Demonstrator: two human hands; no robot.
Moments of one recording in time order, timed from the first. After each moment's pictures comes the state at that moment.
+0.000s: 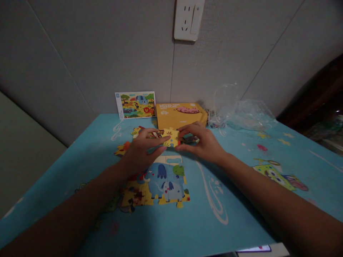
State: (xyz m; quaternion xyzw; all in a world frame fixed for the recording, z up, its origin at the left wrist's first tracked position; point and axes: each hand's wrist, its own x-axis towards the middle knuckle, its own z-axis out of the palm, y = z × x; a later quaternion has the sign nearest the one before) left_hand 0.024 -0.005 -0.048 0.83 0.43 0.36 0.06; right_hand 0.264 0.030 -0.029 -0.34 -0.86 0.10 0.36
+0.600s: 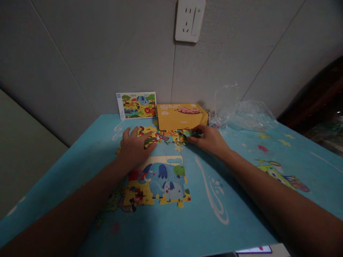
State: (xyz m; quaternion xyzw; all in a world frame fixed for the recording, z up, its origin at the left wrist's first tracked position) left_hand 0.012 0.010 -0.068 0.72 0.65 0.24 -0.04; right_hand 0.276 0.046 -0.032 -0.61 -0.75 0.09 0.22
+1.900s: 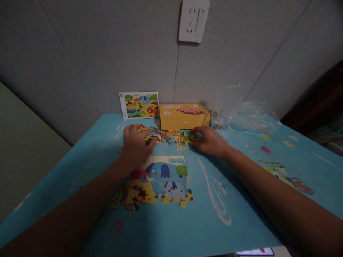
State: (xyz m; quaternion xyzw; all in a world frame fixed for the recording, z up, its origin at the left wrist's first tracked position) left_hand 0.014 0.015 -0.062 0.71 0.60 0.35 -0.11; right_hand 0.288 0.059 -0.043 -0.50 -0.85 0.04 0.17
